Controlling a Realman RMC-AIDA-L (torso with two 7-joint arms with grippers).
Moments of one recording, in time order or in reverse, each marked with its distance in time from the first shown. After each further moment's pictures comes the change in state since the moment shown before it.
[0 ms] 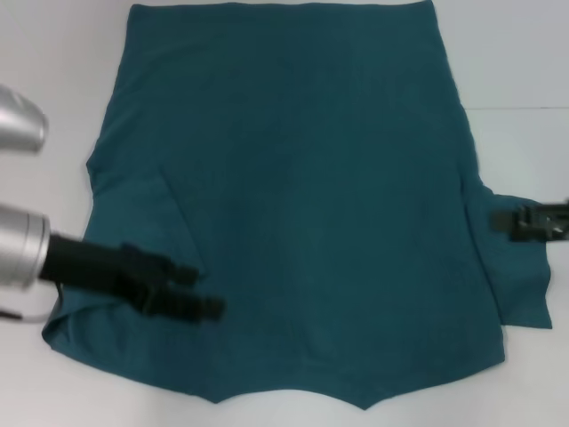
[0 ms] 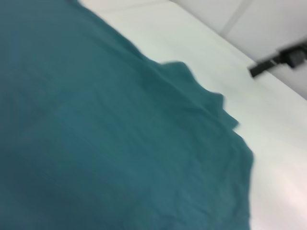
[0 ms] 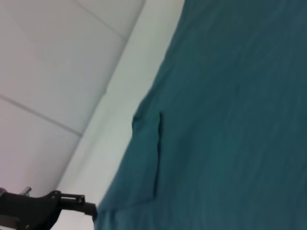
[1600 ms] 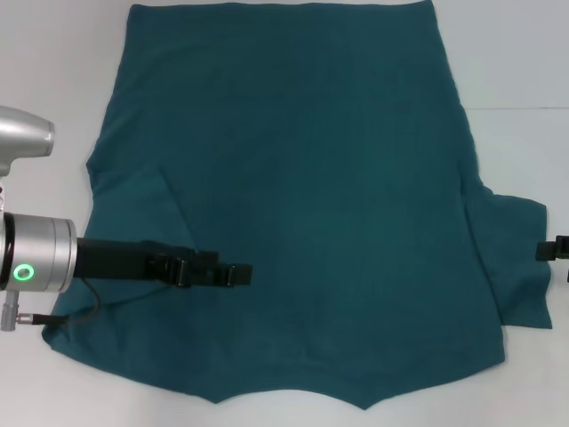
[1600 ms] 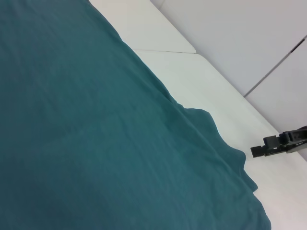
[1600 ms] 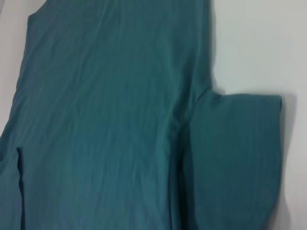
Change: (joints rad) left arm 0.049 -0.054 -0.003 -0.066 -0.109 -0.151 -0.105; right arm -0.066 0.020 0.081 0.018 -0.201 0.254 0.157
